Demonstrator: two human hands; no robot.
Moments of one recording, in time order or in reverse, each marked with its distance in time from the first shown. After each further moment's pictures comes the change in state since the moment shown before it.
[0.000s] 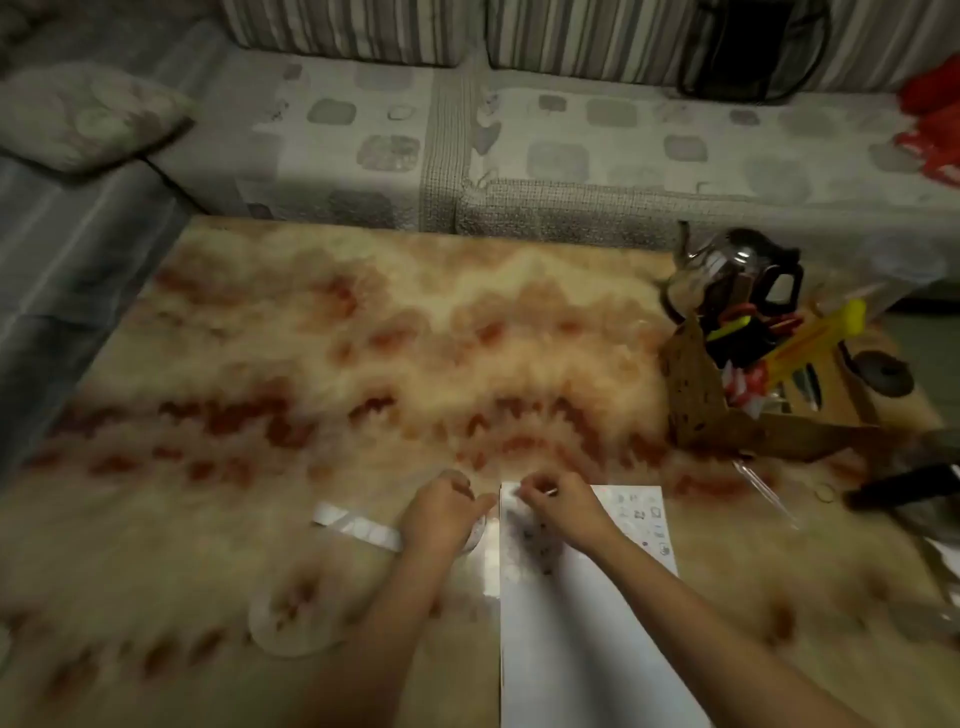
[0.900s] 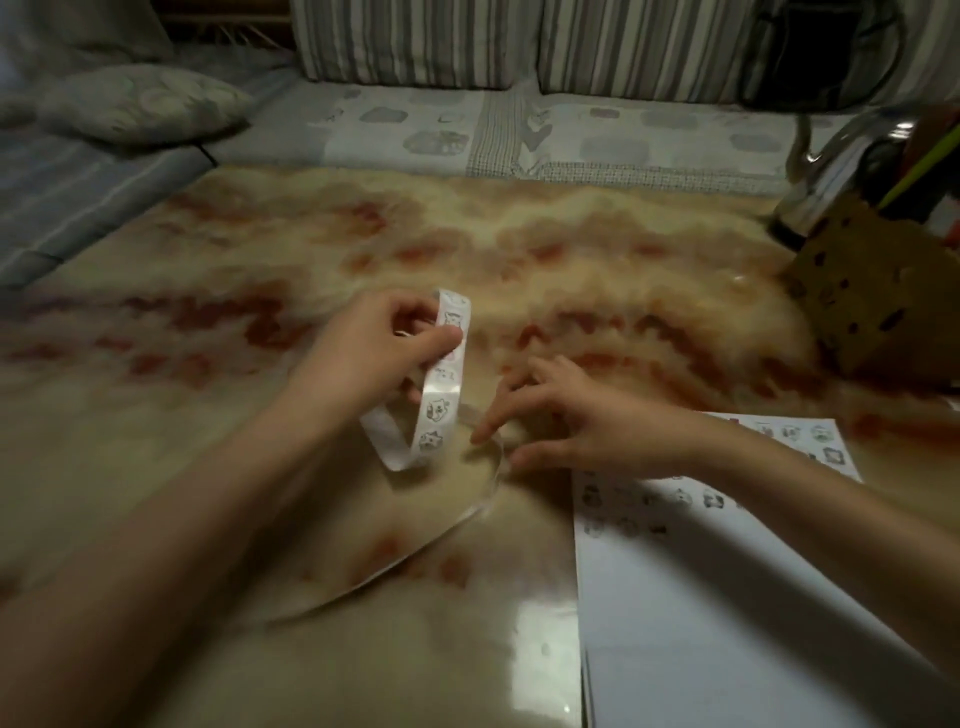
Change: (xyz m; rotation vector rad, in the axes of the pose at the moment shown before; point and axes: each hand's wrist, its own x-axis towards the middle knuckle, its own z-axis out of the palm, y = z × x) left_hand 0.032 -0.060 -0.040 -0.298 0.218 0.555; right_hand 0.037 0.013 0.048 -0.514 -0.290 -0.866
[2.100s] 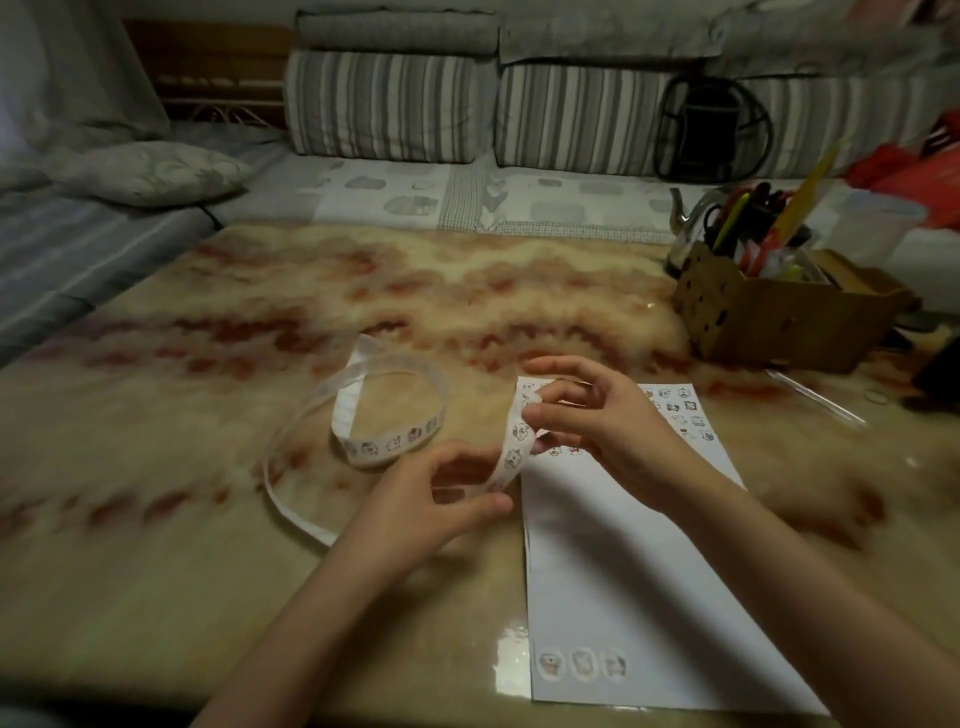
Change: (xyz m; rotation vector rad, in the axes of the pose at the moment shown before) left_hand -0.175 0.016 0.036 -0.171 -0.195 0.025; right_hand -0.109 -0.080 0.027 1.045 0.543 0.092
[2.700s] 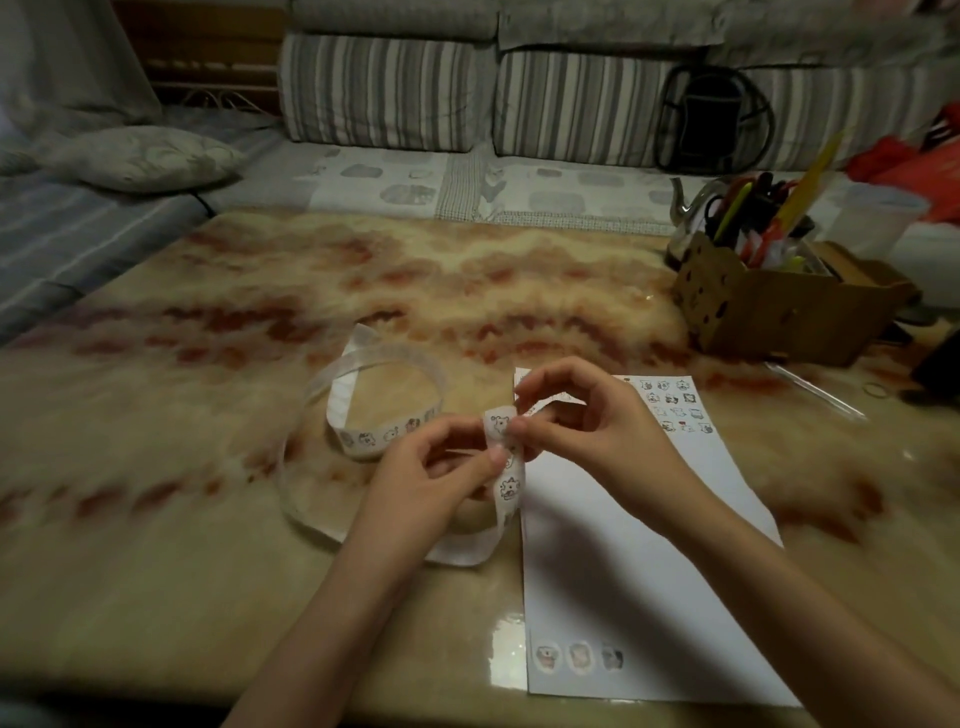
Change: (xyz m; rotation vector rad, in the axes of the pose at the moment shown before) left_hand -0.002 0.009 0.013 -0.302 0.119 0.023; right_hand -0.021 -0.001 0.017 -0.264 0.044 -0.158
